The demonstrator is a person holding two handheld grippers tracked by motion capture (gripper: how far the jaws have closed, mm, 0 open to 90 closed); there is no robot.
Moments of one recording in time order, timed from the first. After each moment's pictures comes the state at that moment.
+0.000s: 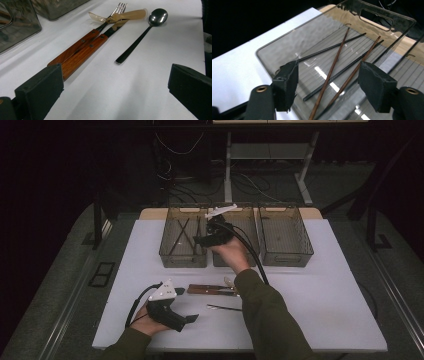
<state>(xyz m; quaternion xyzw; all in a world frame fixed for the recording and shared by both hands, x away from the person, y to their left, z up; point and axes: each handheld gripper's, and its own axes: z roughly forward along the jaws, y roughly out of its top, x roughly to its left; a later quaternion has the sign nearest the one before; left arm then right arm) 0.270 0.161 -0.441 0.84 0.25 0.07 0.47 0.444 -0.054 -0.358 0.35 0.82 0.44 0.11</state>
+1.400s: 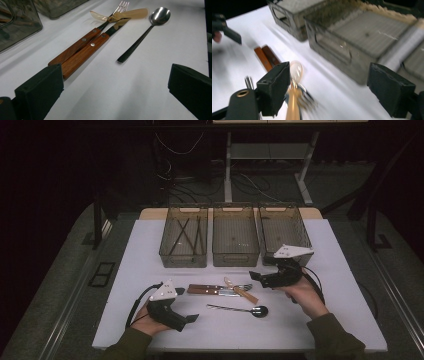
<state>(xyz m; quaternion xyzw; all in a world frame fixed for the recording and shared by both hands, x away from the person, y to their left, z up) 0.270 0.160 -0.442 0.85 0.25 0.07 0.47 0.330 -0.221 -0.400 0.36 0.80 0.46 0.13</state>
